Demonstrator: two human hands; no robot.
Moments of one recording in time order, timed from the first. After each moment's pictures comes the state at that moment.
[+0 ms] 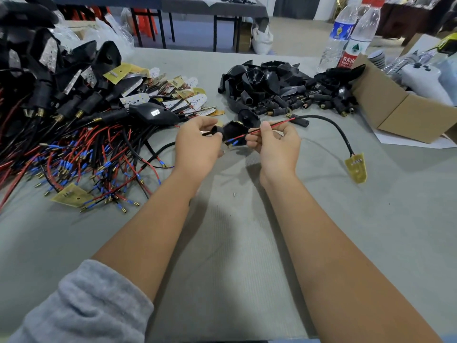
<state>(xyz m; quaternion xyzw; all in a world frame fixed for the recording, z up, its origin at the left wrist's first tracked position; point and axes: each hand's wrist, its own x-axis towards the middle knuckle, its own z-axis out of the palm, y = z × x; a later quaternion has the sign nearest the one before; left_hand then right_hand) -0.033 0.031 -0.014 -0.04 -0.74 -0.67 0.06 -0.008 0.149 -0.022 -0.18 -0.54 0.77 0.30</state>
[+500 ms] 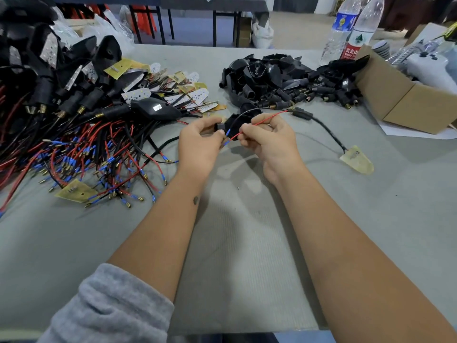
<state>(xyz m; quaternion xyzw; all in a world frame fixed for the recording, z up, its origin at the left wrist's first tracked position) -0.032 0.030 -0.028 -0.04 -0.69 -0.72 0.04 0.001 0.148 -0.018 -0.07 -0.54 0.82 0.18</state>
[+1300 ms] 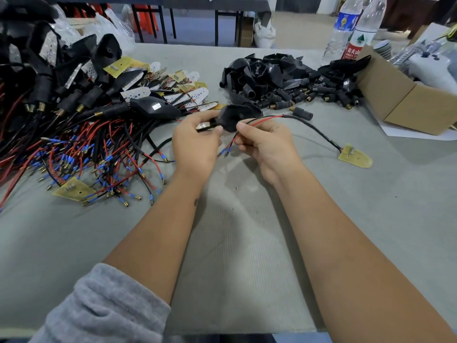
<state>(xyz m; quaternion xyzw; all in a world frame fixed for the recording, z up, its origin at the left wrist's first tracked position) -0.021 0.029 -0.021 -0.06 -0.70 -0.70 0.12 0.004 0.148 -0.016 -0.09 -0.60 0.79 0.12</state>
